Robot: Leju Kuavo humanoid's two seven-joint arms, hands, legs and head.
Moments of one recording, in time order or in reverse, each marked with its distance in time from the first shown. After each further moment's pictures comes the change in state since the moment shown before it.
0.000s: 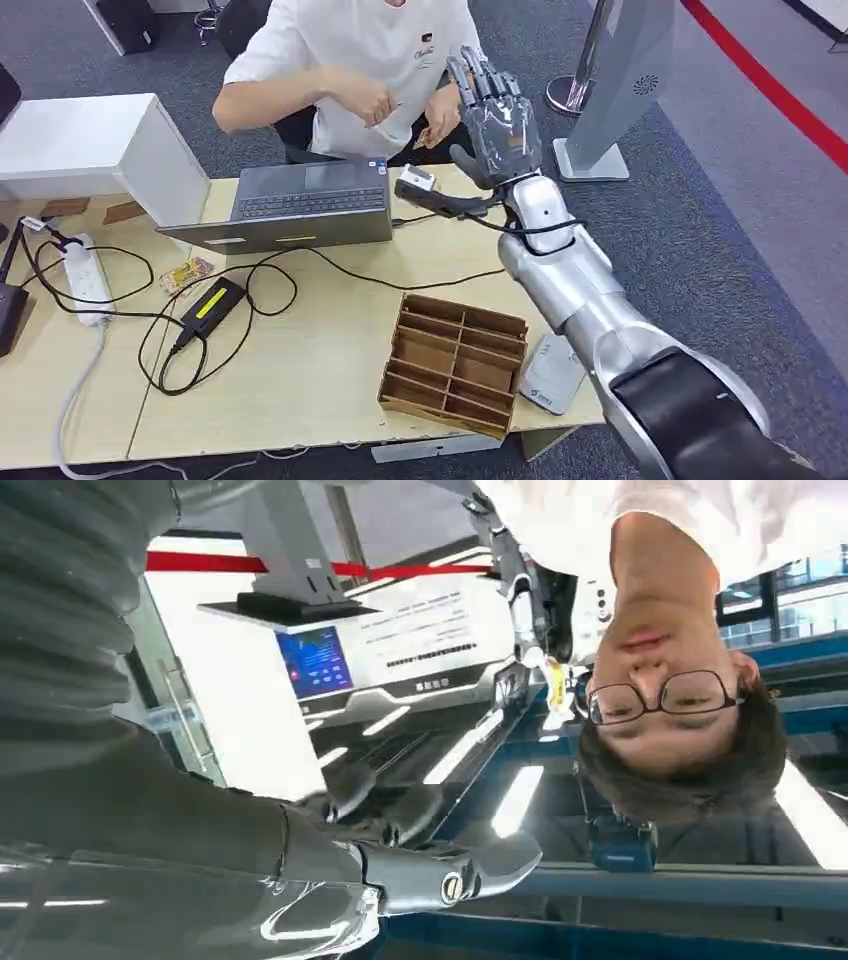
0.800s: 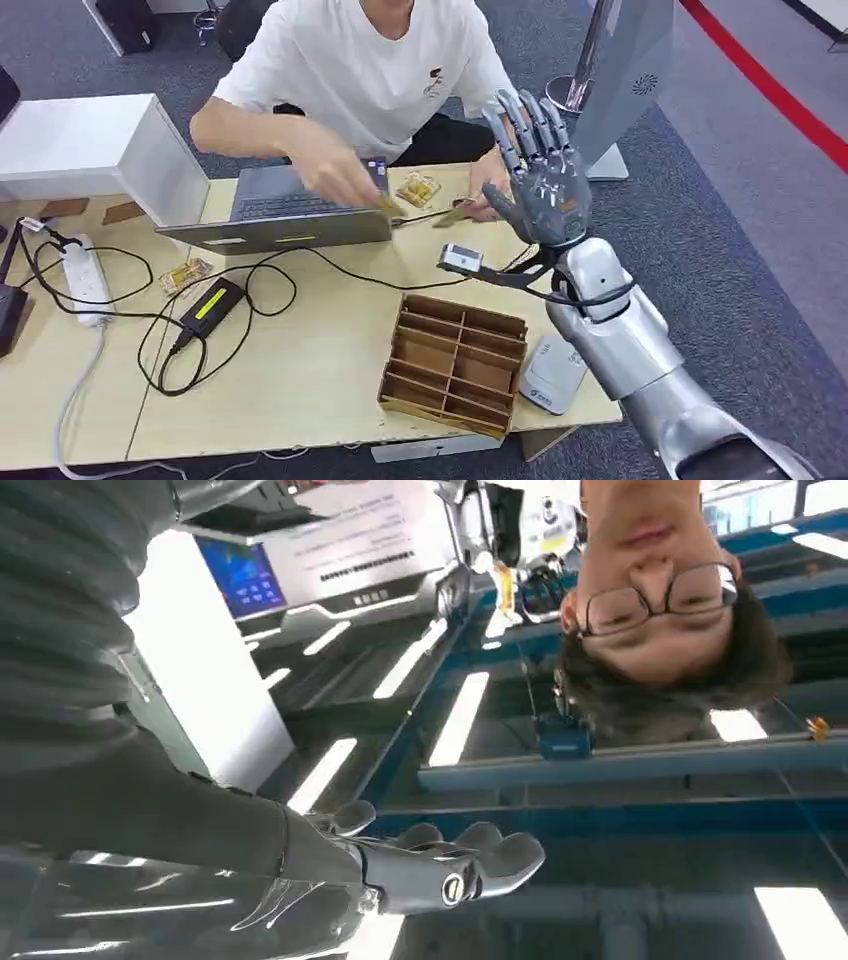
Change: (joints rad) left arm 0.007 0.001 0.000 0.000 0.021 0.018 0.022; right arm 0.326 -0.236 0.001 -0.564 0.048 -0.034 -0.049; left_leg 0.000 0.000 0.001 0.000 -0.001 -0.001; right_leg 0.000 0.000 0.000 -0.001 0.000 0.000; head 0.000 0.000
